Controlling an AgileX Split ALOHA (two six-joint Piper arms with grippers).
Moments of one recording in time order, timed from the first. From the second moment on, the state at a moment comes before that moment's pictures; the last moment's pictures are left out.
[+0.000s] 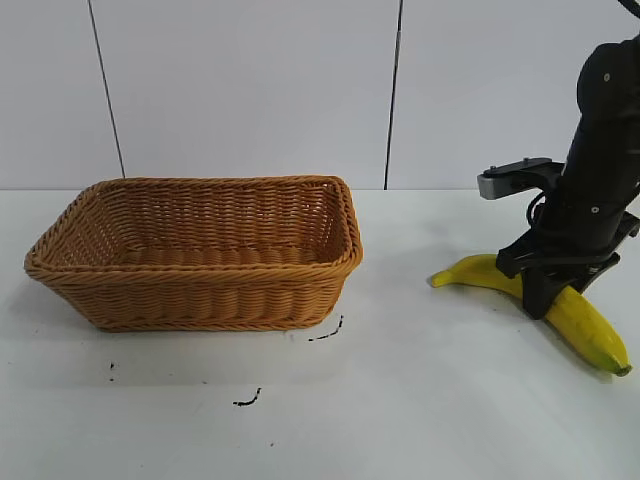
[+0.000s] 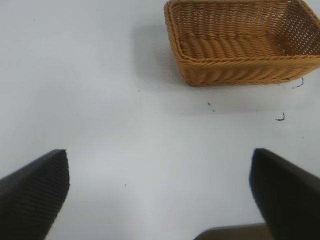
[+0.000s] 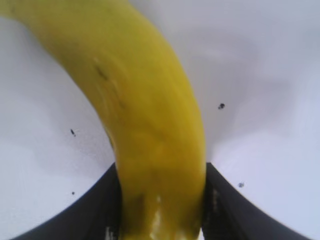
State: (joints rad) left arm -0.02 0.00 -0.49 -0.06 1.07 0.06; right arm 0.08 2.01 -1.50 -0.01 0.97 -0.30
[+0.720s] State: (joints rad) left arm -0.02 0.00 -0.49 -0.06 1.07 0.06; right arm 0.44 2.27 -2.28 -0.01 1.21 -0.40
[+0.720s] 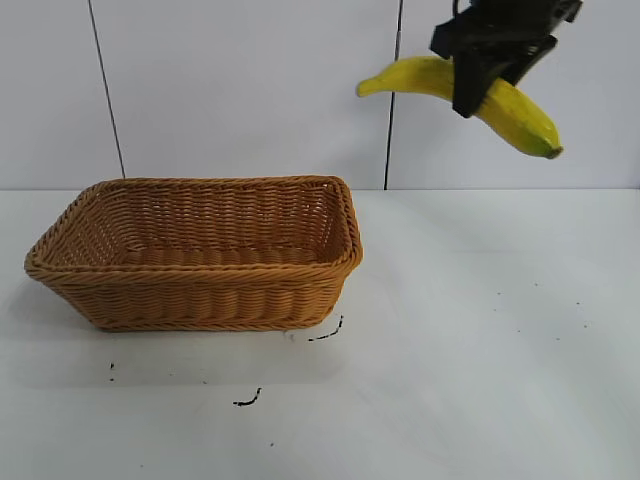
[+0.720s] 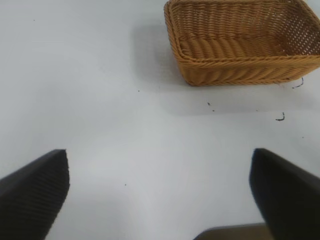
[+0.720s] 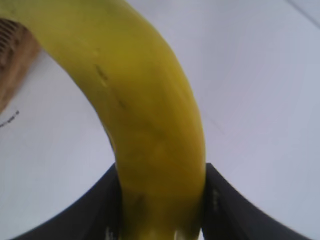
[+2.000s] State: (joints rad) left arm -0.02 0.00 -0.49 -0.06 1.07 0.06; right arm 0.65 2.53 -2.31 -0.02 0.90 -0.60
